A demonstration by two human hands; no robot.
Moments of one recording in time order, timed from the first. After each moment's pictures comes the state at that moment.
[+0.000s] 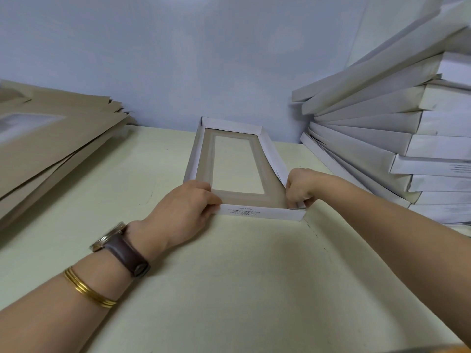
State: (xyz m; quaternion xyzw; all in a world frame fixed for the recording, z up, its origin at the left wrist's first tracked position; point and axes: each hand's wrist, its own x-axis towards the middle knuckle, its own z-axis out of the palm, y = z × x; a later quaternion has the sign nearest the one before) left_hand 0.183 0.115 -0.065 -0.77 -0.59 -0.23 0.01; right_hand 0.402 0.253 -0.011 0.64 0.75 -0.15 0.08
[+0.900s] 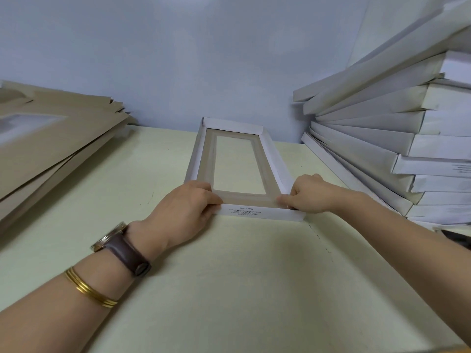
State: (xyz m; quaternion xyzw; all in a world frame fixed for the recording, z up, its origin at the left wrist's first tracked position) left_hand 0.183 0.118 -0.067 -0.77 -0.59 -0.24 0.01; right_hand 0.419 0.223 -0.013 0.58 0.81 -0.13 0.04
